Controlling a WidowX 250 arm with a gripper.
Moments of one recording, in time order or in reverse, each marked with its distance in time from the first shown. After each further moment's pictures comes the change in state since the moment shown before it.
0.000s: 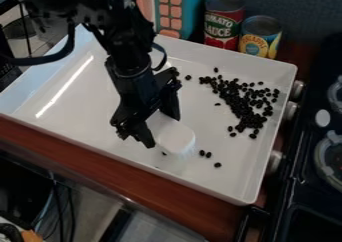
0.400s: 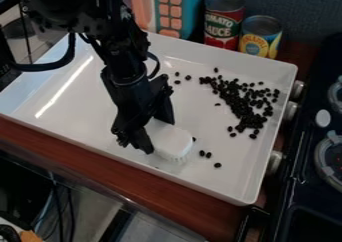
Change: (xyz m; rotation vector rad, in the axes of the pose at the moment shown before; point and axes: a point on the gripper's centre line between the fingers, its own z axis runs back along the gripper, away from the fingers) arm 0.006 0.004 -0.012 0.026 0.012 0.101
